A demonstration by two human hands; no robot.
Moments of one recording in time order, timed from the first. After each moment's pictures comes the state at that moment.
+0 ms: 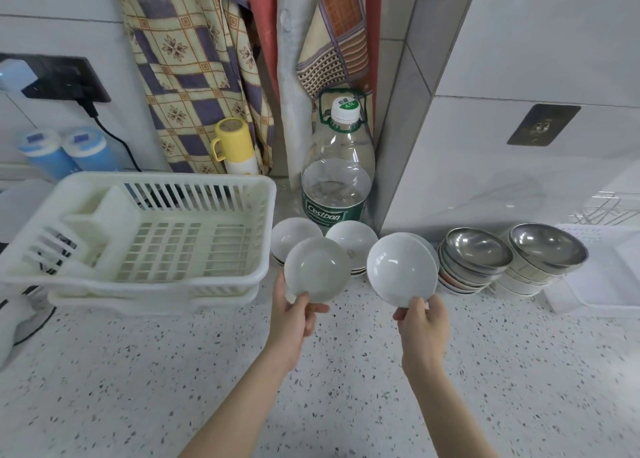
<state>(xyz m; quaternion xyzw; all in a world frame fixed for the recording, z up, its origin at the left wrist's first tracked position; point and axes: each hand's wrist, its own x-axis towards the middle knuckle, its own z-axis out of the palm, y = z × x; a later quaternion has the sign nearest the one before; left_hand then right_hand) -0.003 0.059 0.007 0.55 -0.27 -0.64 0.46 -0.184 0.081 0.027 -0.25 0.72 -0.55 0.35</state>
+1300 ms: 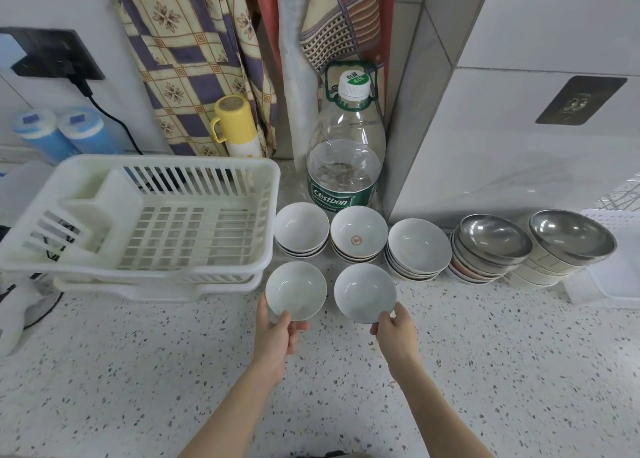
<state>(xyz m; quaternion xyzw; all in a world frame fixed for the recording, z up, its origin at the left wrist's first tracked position) 0.026 0.084 -0.039 0.65 -0.21 -0.60 0.41 -0.177 0.082 -0.049 -0.33 0.75 -0.33 0.47</state>
